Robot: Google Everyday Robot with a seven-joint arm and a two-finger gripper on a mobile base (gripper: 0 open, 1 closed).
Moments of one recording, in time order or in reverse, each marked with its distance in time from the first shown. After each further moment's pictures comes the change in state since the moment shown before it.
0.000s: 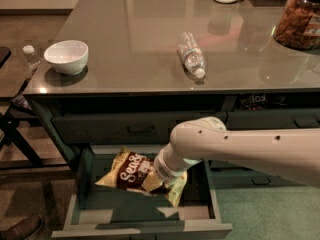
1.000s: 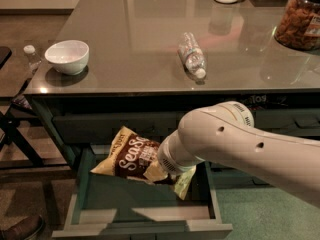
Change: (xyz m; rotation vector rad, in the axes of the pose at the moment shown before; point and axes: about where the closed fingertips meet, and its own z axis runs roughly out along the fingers) arm -0.023 0.023 -0.106 0.148 -0.083 -0.049
